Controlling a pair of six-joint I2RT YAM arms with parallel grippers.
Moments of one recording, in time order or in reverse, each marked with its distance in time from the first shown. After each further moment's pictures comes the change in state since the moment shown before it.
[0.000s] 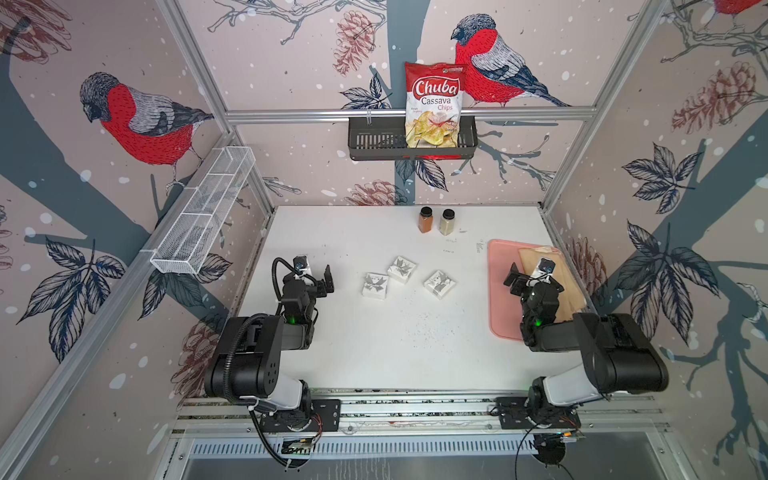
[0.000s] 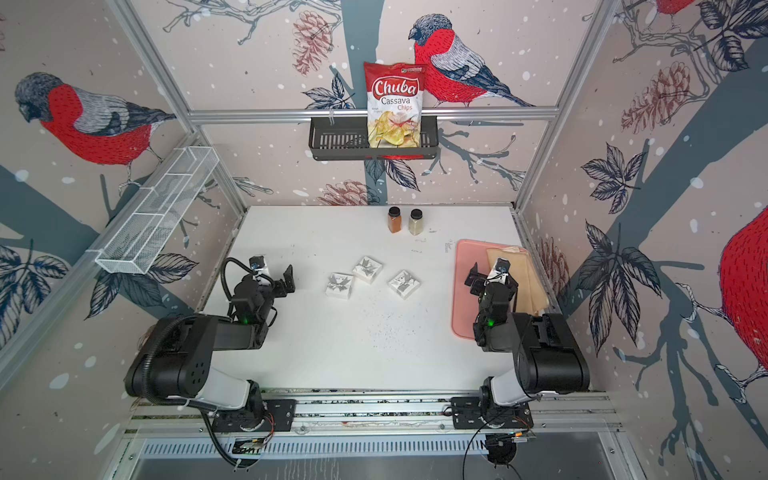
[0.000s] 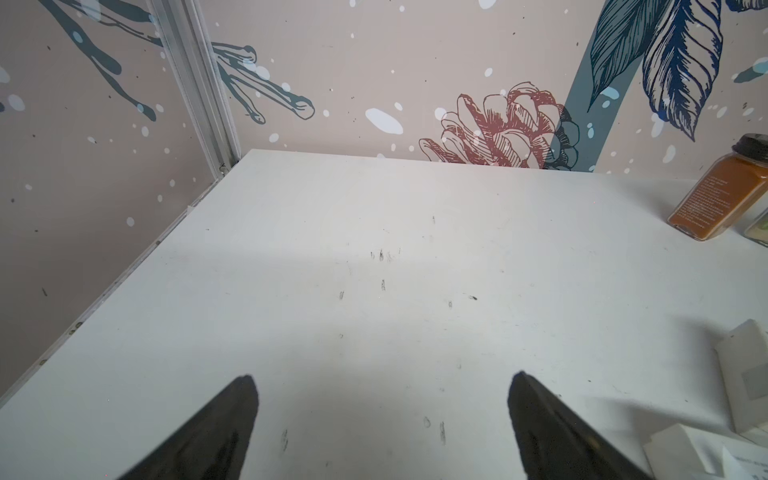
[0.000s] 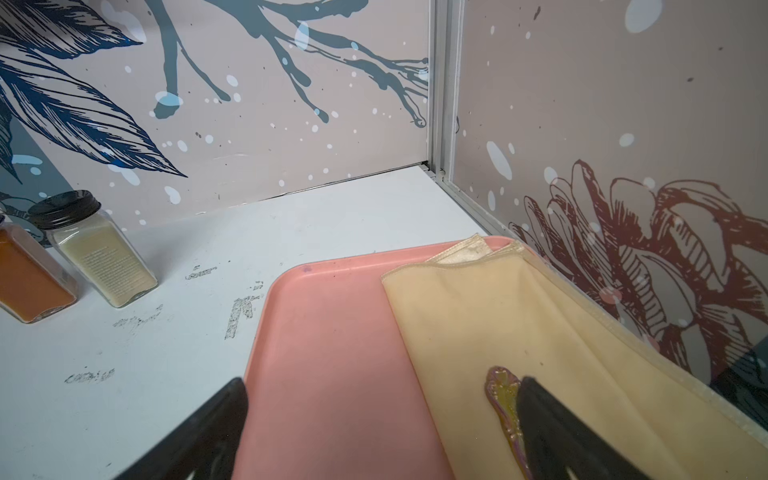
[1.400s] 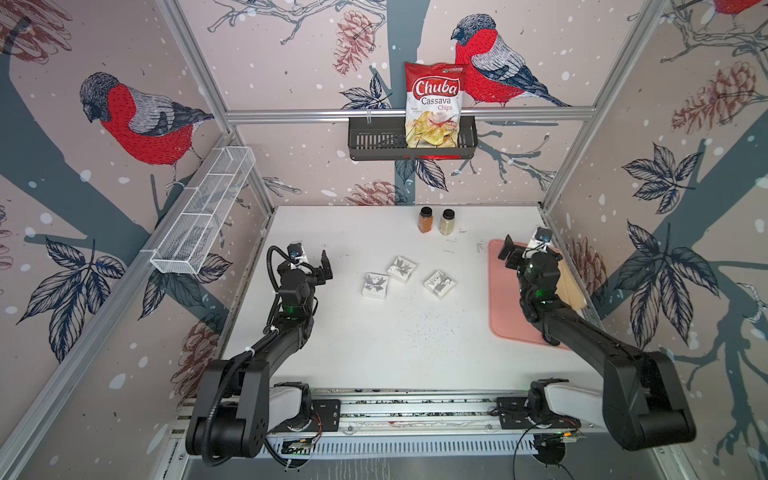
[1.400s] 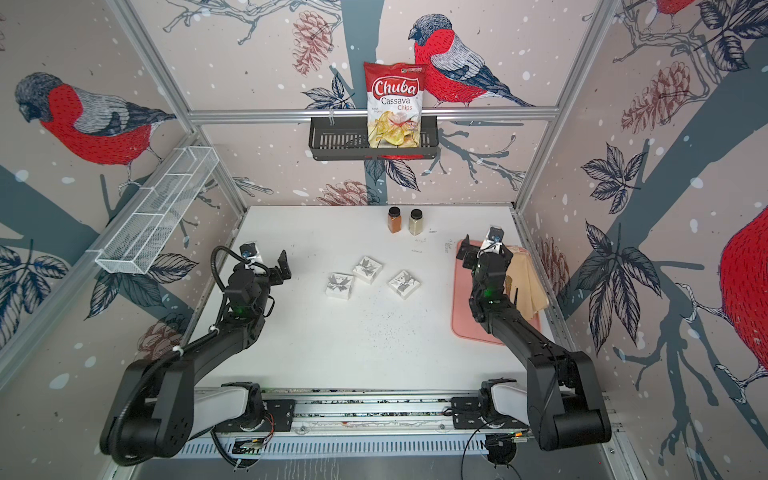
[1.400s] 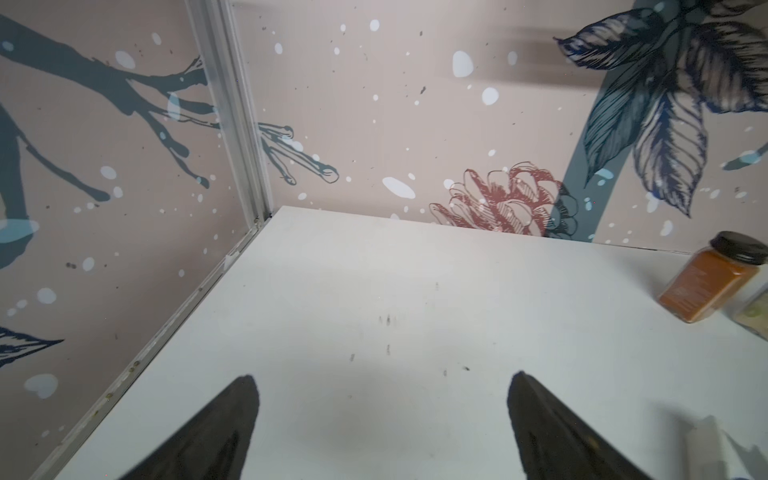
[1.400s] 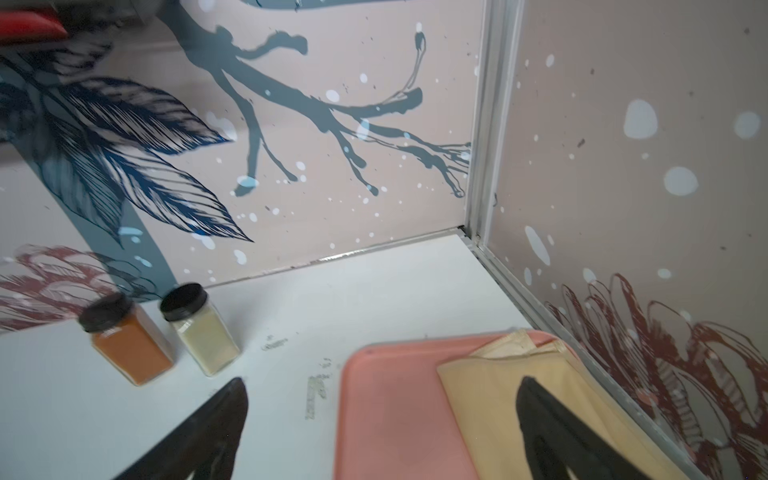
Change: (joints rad) left arm -0.104 -0.314 0.135 -0.359 -0.161 -0.032; right arm 0.164 -0.288 0.402 -0.648 0.078 0.029
